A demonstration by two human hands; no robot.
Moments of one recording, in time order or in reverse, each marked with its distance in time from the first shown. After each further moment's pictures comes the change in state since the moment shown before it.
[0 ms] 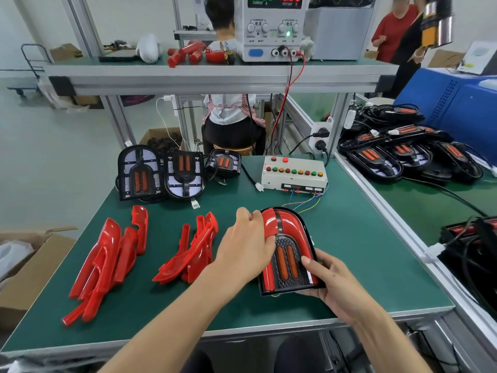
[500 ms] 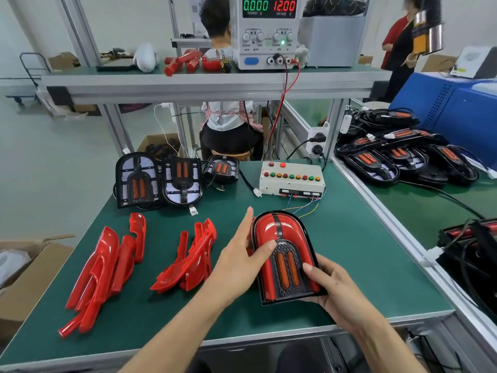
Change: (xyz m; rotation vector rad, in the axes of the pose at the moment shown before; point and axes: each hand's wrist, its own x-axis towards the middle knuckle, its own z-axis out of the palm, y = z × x) left_hand -0.012 -0.021 0.020 -0.879 -0.093 -0.135; right_hand -0.005 -0.003 0.002 0.010 -0.021 -0.055
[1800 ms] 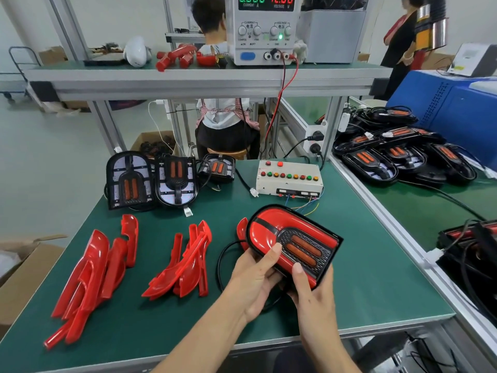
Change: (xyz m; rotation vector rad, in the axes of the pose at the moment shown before) left_hand 0.011 -0.024 0.045 -0.990 -0.127 -0.217; right_hand 0.012 0.051 0.048 -0.044 0.489 -0.363
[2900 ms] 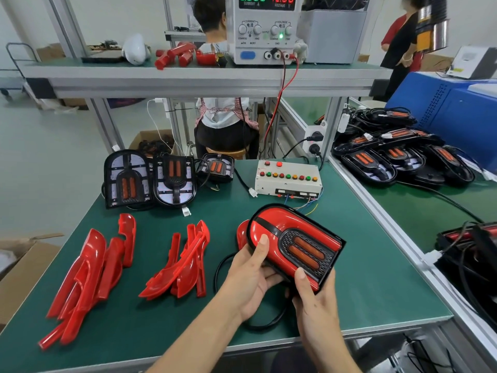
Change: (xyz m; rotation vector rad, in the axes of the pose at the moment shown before) left_hand -0.001 0.007 0.002 0.024 0.003 -0.008; right_hand 0.009 0.022 -0.016 -0.020 -0.012 -0.020
